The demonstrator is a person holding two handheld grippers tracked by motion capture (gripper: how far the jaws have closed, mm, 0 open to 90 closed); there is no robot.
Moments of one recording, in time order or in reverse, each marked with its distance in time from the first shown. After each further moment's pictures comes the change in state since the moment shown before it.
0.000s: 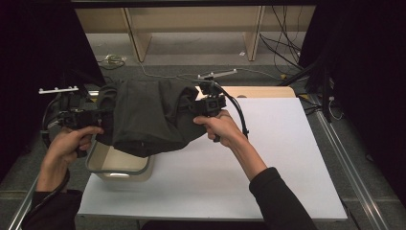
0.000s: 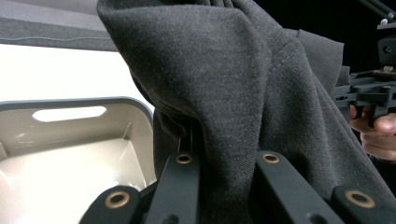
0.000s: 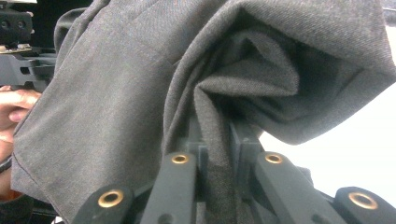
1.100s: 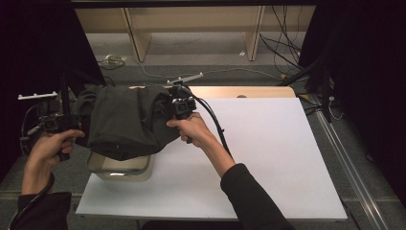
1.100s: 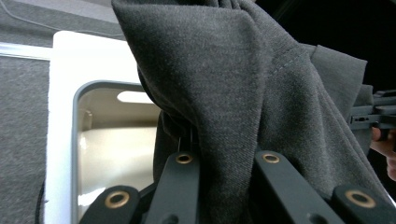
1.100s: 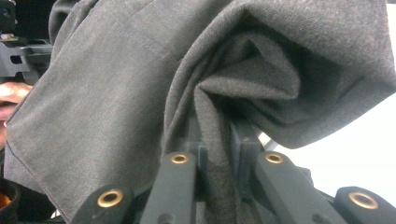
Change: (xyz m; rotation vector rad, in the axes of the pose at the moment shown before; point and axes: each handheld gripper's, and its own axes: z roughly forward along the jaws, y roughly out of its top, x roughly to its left) left arm 0.049 -0.010 -0.024 -0.009 0.138 -0.081; right arm 0.023 0.003 0.074 0.064 0.001 -0.005
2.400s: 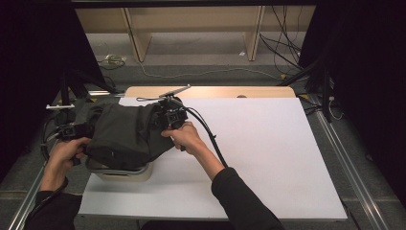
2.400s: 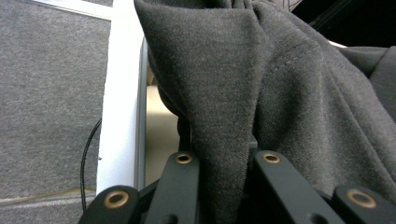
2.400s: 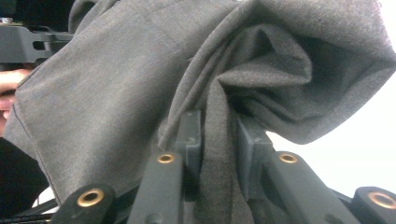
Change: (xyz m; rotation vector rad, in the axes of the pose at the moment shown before) left arm 0.042 -0.031 0.049 0.099 0.206 -0.089; right arm -0.010 -0.019 0.044 0.102 -0.076 0.018
